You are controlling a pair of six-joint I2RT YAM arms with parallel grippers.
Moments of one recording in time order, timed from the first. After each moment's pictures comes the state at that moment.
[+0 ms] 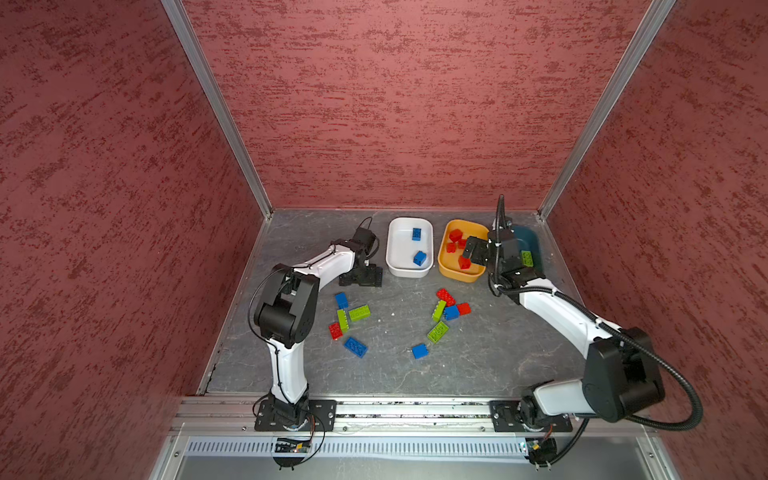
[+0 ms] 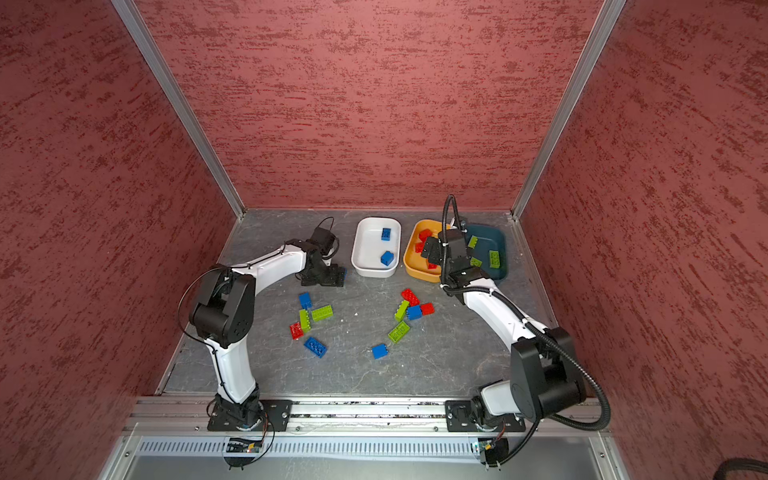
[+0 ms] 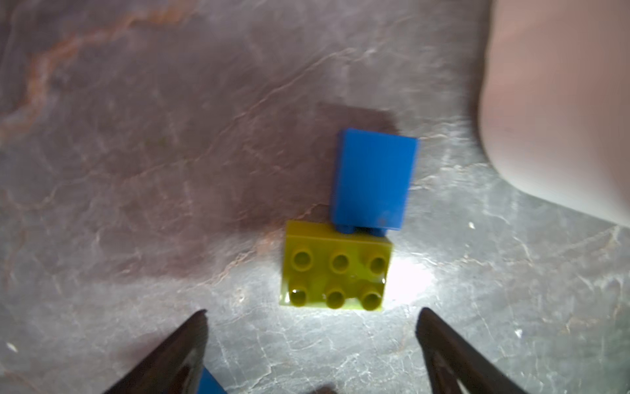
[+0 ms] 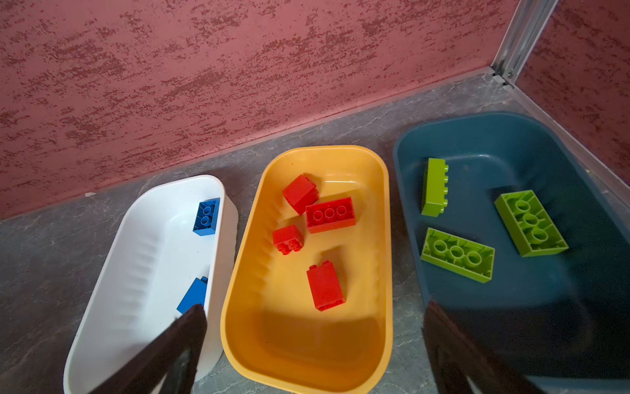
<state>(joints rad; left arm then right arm) -0.39 1.93 1.38 -0.75 0.00 -0.32 0.30 1.41 0.96 -0.07 0.28 0.47</state>
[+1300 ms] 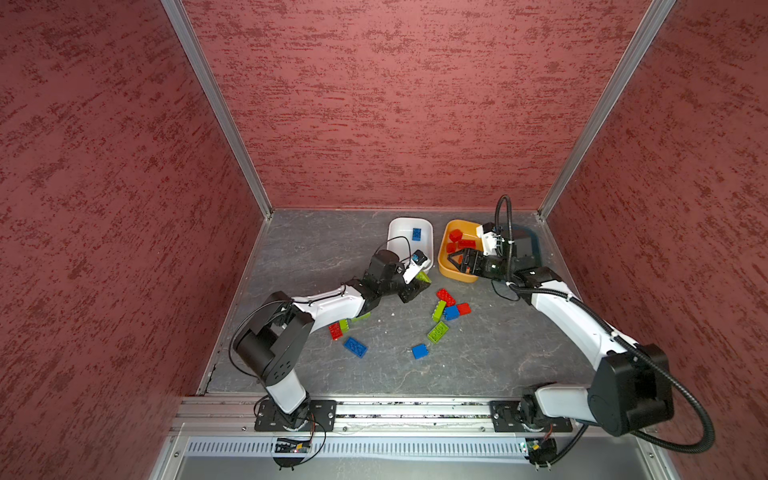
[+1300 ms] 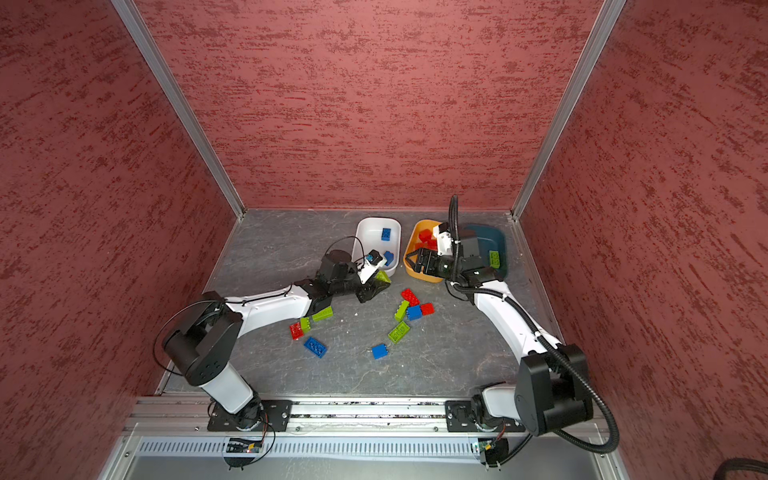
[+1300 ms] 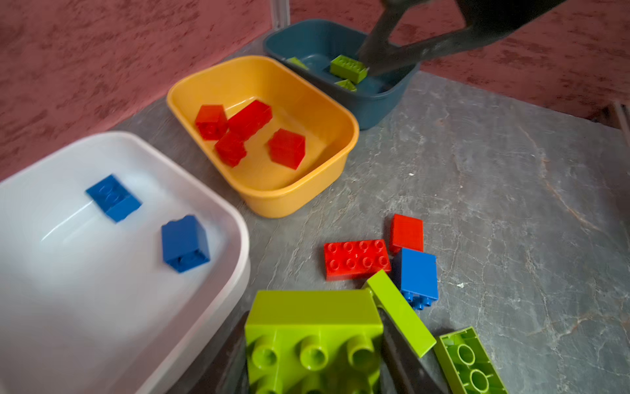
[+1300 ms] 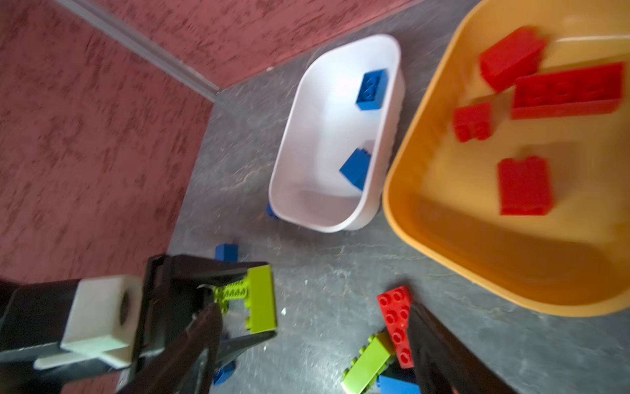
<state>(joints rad) -0.67 1.70 0.95 0.28 0.36 0.22 0.22 1.34 0.98 -0.26 -0.55 0.49</state>
